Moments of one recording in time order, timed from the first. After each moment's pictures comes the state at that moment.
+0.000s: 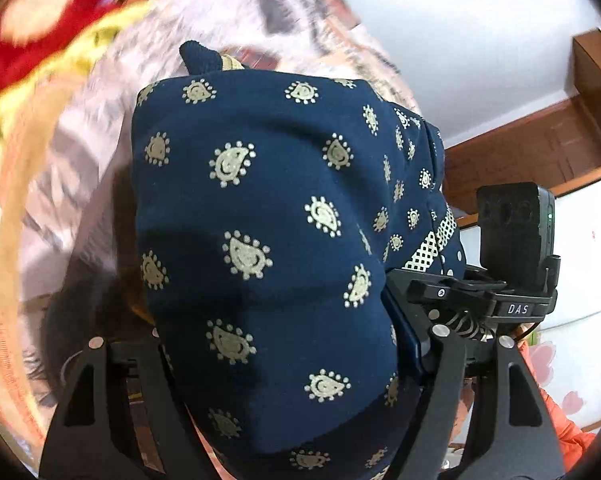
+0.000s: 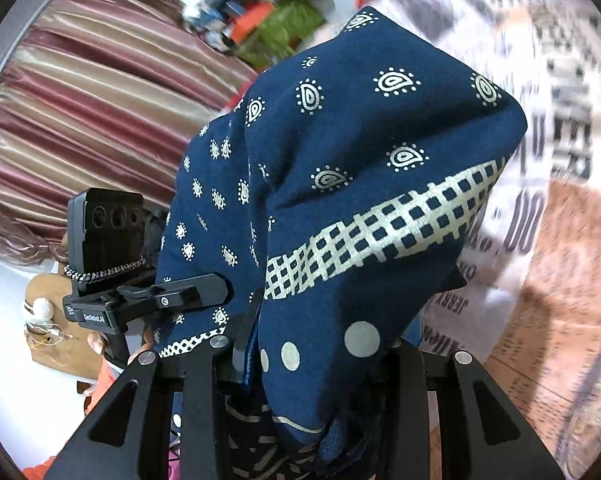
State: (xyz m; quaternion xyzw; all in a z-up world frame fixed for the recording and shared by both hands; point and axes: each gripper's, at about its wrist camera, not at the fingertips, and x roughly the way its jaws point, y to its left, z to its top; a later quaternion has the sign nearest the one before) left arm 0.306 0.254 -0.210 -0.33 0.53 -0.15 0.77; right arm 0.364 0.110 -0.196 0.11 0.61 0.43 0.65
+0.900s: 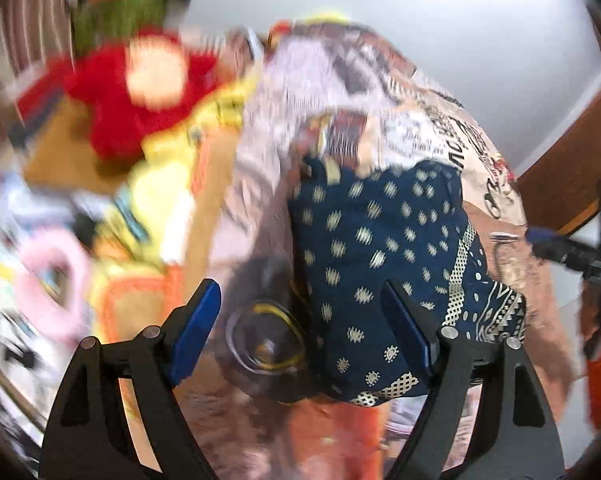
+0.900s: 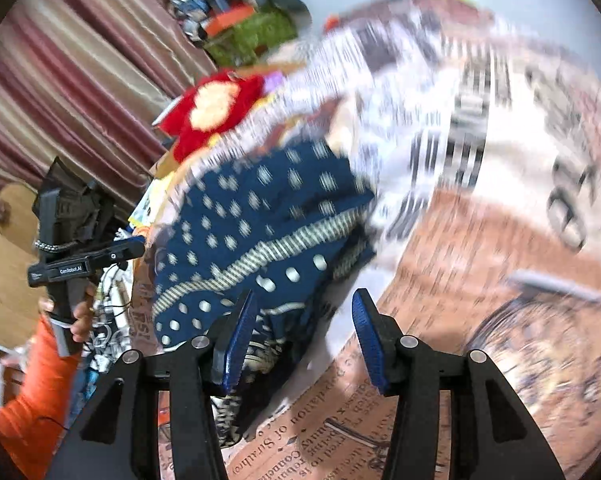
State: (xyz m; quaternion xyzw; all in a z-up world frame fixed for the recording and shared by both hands) left arm 0.214 0.293 -0.154 -0.17 0.45 0.03 0.87; right arm 0.317 0.039 -0.129 -0.04 0.51 0.38 0.77
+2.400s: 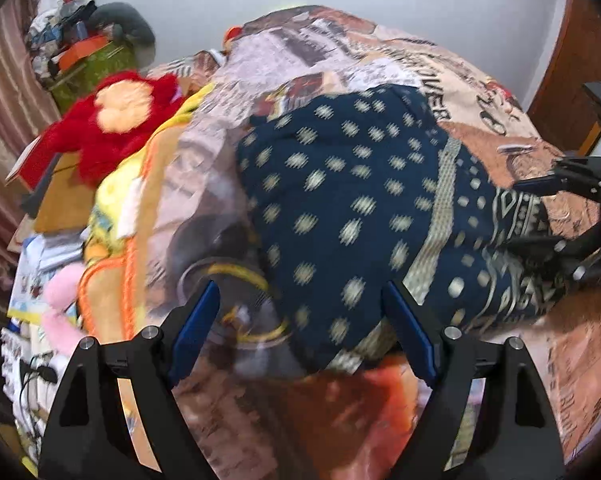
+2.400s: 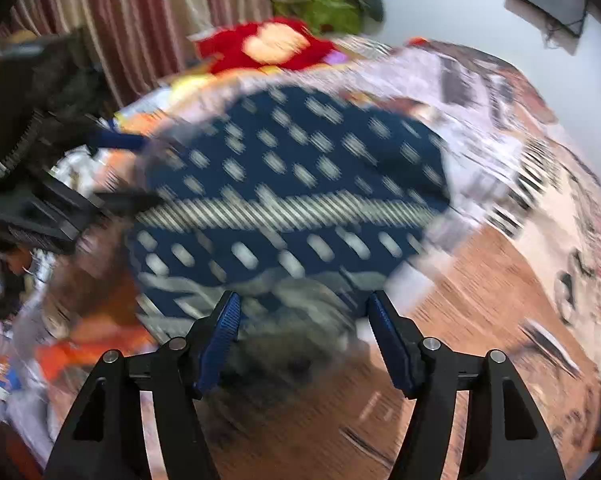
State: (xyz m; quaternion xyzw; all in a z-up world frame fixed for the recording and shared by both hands) left arm 0.201 0.221 -0.202 -0.04 0.48 0.04 0.88; right arm 0.243 0.079 -0.187 -0.25 0.46 0.39 0.75
